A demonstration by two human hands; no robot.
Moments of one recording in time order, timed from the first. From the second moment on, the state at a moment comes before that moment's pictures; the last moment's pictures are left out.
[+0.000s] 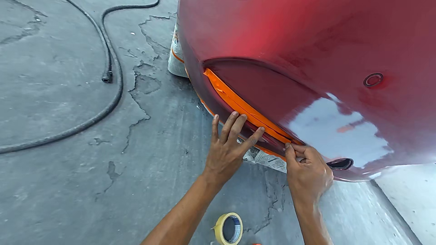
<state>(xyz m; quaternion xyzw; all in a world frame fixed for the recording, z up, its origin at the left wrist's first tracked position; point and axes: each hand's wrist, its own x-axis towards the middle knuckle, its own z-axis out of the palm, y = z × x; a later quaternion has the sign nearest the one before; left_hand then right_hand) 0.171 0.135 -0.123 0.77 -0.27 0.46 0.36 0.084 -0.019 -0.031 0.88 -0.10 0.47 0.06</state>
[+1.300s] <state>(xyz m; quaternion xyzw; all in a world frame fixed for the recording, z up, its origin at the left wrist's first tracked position) 0.169 0.134 -0.095 0.73 -0.28 0.47 0.42 0.093 -0.012 -0.028 0.86 -0.09 0.48 0.15</state>
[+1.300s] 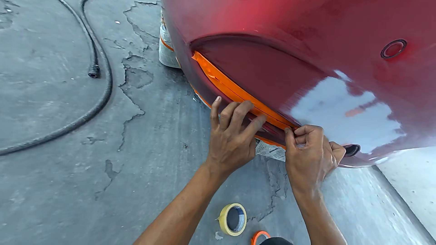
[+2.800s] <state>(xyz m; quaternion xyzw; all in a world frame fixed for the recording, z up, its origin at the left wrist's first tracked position) 0.180 0.093 -0.033 0.78 -0.28 0.49 0.28 0.033 -0.028 -0.042 0.89 -0.18 0.37 -0.20</state>
